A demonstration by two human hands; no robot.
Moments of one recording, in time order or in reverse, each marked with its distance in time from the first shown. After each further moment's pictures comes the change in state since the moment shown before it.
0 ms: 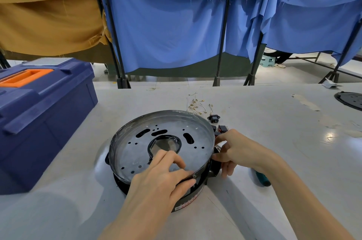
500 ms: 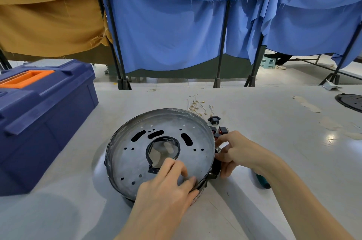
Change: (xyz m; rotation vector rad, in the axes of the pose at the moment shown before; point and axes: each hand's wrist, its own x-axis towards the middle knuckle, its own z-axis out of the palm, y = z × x) left_hand -0.001 0.002 0.020 0.219 0.143 0.121; right_hand 0.002 0.005 -0.001 0.111 0.025 -0.002
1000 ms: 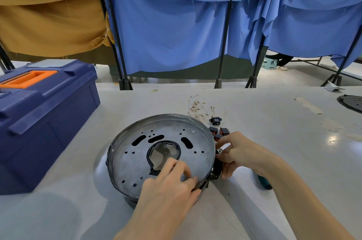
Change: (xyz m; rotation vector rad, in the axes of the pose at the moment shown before) left_hand 0.006 0.005 -0.005 0.009 -0.100 -0.036; right_hand 0.001 0.001 0.000 0.041 -0.022 -0.001
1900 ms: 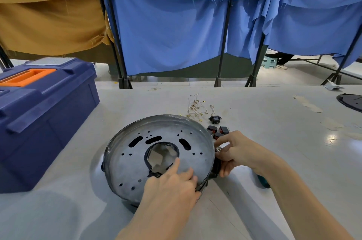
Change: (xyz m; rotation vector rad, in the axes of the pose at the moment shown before) left_hand 0.014 0.006 -0.002 0.003 -0.241 -0.044; right_hand -0.003 -0.002 0.003 0.066 -0.011 -0.017
